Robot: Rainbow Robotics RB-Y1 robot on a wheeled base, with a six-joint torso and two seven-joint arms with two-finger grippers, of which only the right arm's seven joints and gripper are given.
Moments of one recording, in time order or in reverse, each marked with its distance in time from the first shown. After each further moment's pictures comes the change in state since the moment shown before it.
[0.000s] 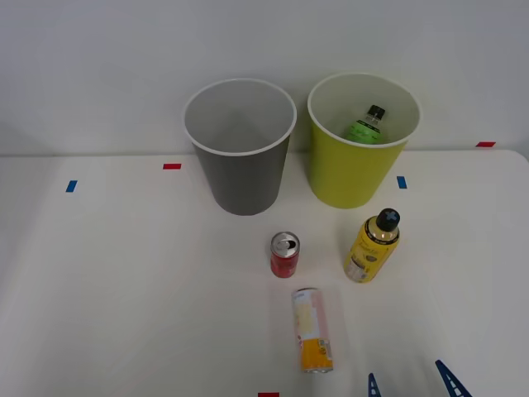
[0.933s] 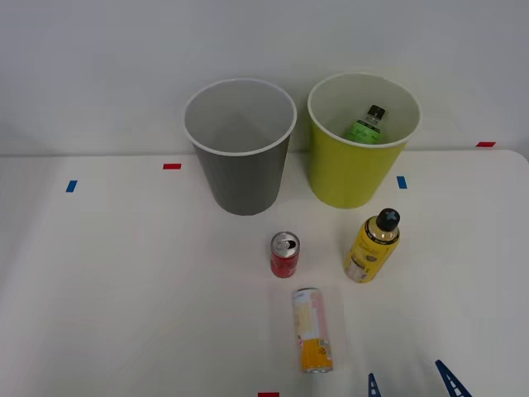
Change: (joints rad) arm 0.000 0.000 0.000 0.000 0.000 0.000 0.000
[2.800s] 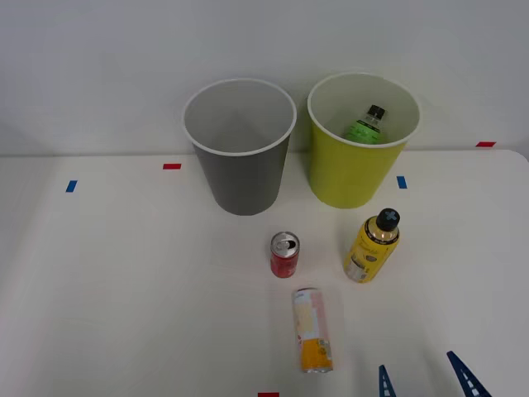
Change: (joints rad) arm -0.033 -0.155 0.108 -0.063 -0.230 0.013 0.091
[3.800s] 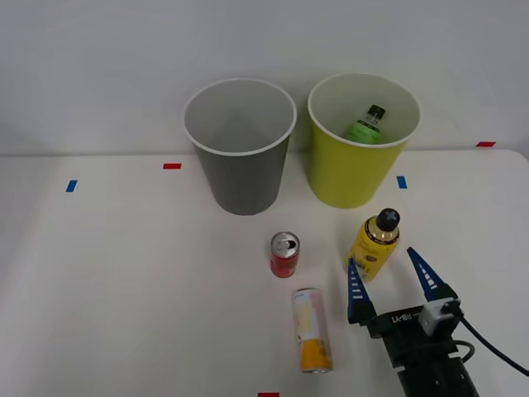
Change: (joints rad) arm -0.413 -0.007 0.047 -0.001 -0.190 0.326 0.130
